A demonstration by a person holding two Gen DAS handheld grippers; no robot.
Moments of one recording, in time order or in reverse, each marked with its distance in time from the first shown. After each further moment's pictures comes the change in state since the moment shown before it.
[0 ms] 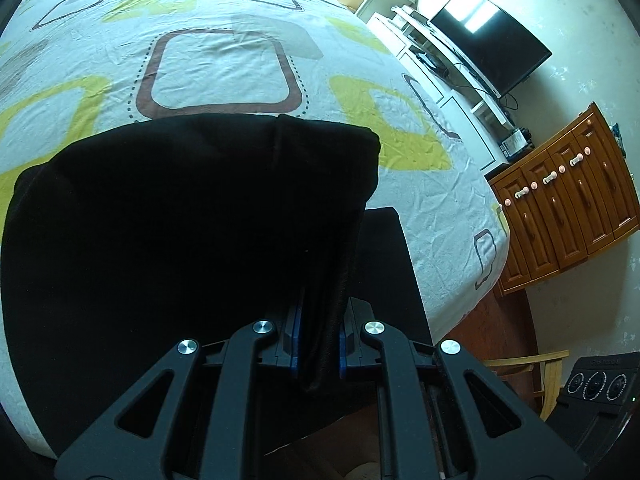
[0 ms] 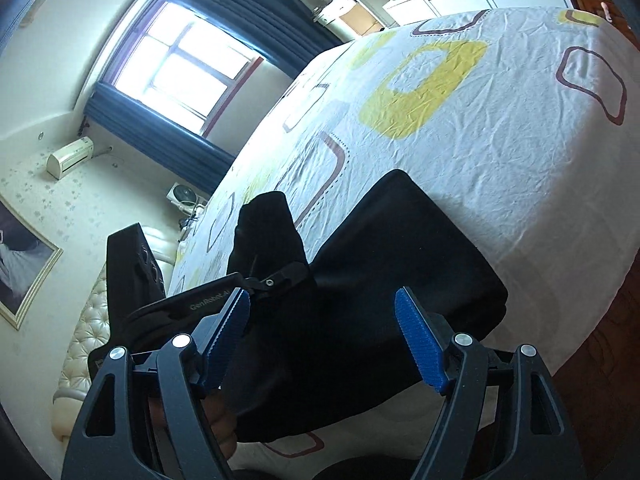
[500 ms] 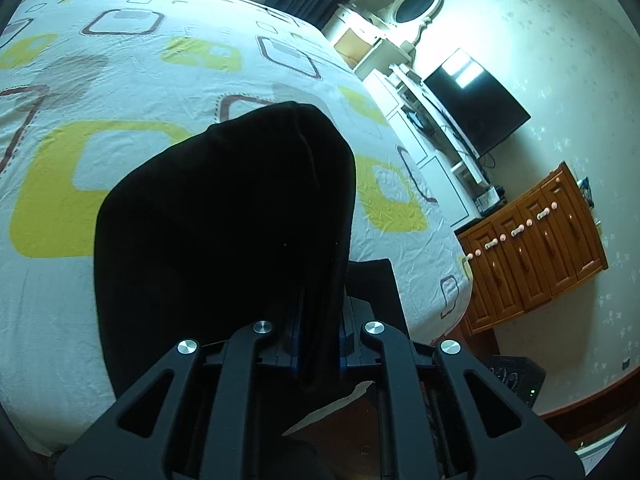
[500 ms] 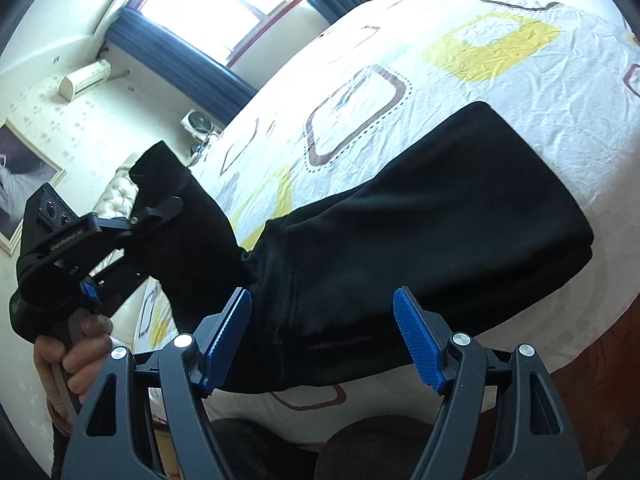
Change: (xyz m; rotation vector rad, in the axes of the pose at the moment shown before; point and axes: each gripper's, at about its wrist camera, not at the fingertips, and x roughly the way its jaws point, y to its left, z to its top) left arm -0.128 0.072 0.001 -0.074 -0.151 -0.092; right arm 0.033 0.051 -0.041 -0.162 0.202 0.007
